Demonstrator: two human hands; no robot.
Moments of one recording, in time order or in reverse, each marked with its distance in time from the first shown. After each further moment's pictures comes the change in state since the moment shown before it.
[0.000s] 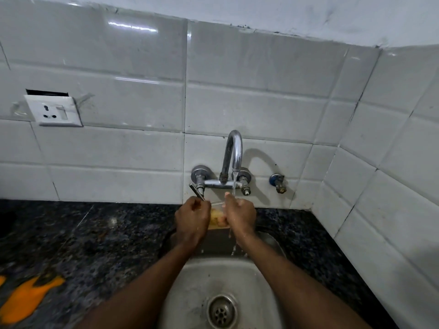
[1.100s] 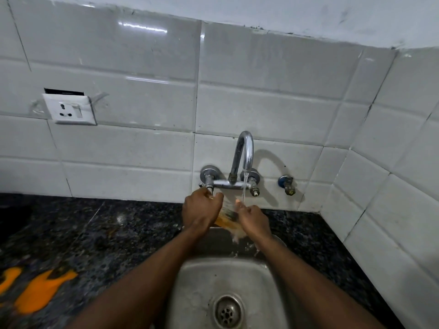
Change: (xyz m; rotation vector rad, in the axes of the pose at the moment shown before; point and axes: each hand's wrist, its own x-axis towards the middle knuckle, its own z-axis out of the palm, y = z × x) left_hand 0.013 0.028 -0.011 0.321 0.019 0.090; right_hand 0.004 0.008 -0.017 -0.380 -0.170 0.058
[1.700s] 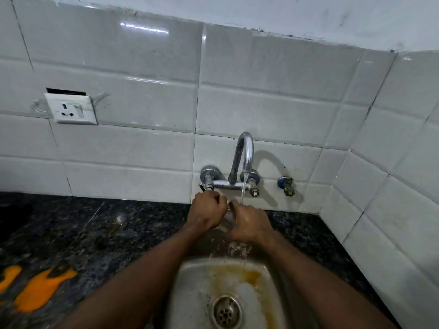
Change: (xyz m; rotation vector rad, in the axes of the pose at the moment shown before) left_hand 0.008 -0.003 0.009 0.039 -0.187 0.235; right_hand 0.000 -0.010 -0.015 -0.755 -0.179 -0.497
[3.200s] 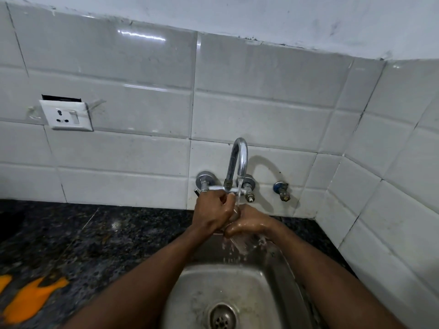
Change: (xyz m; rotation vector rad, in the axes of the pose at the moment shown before) left_hand -0.003 0.029 -0.005 -0.135 0.067 0.171; right_hand 0.017 0.024 -0.022 0.590 -0.300 0.058
